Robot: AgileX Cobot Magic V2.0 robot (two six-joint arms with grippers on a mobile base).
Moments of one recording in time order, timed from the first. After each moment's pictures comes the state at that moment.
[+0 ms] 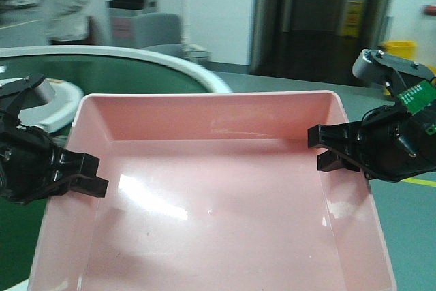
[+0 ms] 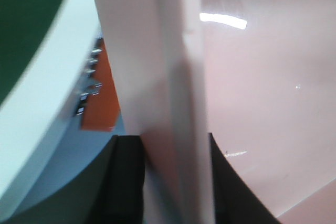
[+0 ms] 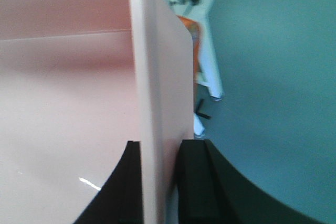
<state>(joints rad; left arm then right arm) -0.23 1.37 -1.38 -0.48 1.02 0.17 0.23 1.37 -1.42 0.17 0.90 0.19</state>
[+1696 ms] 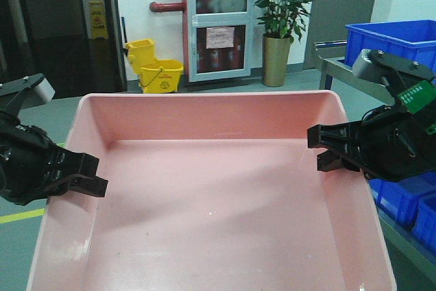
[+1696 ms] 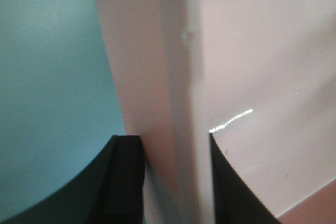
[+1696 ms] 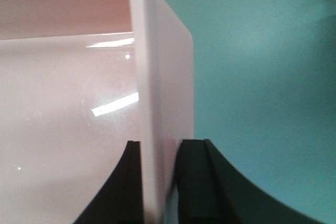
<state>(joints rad) -0.23 1.37 -1.38 -0.48 1.02 0.17 0.23 1.37 -1.42 0.17 0.90 0.19</state>
